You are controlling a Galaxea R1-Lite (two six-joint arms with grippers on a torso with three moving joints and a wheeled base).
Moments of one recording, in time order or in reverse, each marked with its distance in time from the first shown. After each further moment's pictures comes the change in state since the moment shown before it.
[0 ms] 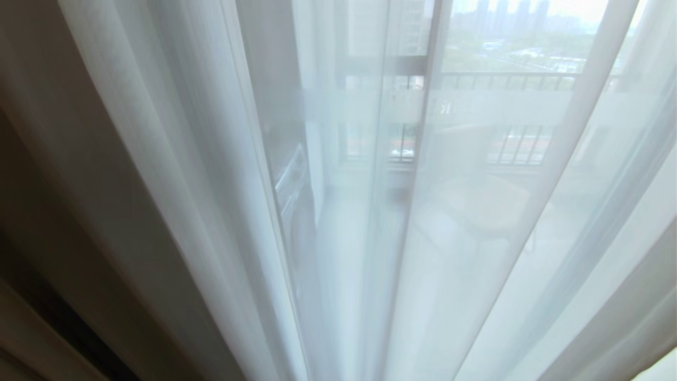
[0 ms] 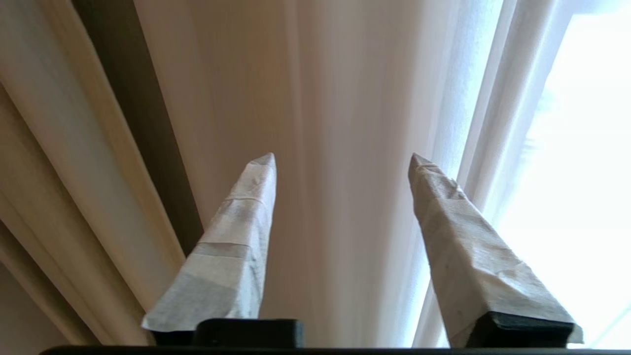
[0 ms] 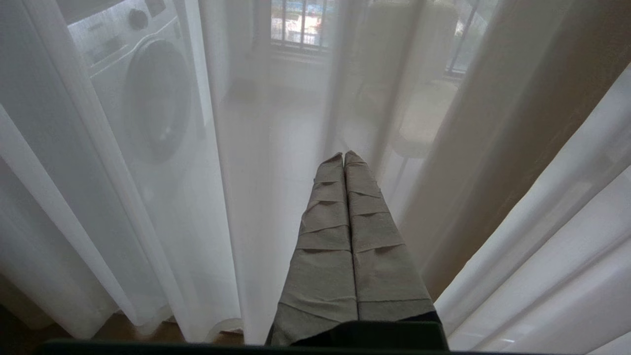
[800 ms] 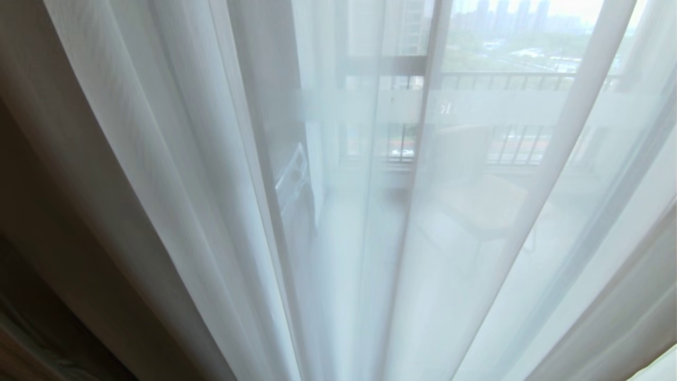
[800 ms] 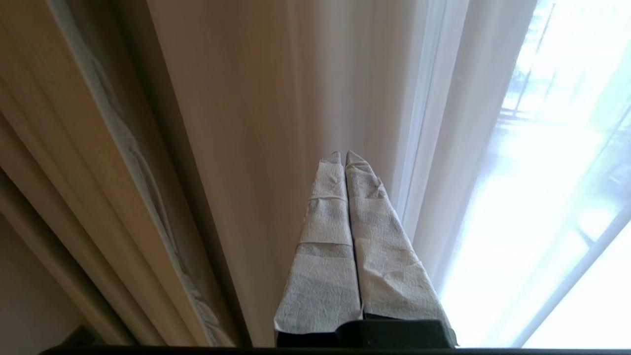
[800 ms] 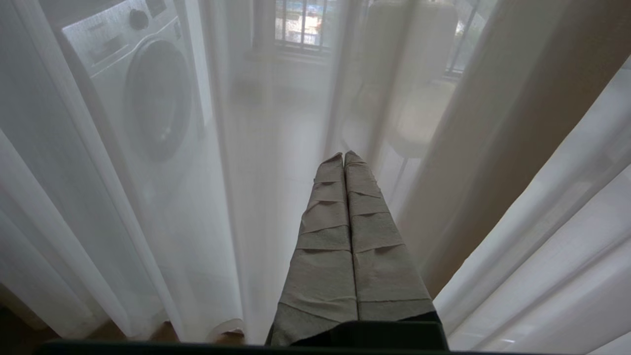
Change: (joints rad) left arm 0.002 -0.256 0.185 0.117 -0.017 0.004; right arm 0.000 0.000 0.000 0.000 0.000 0.000
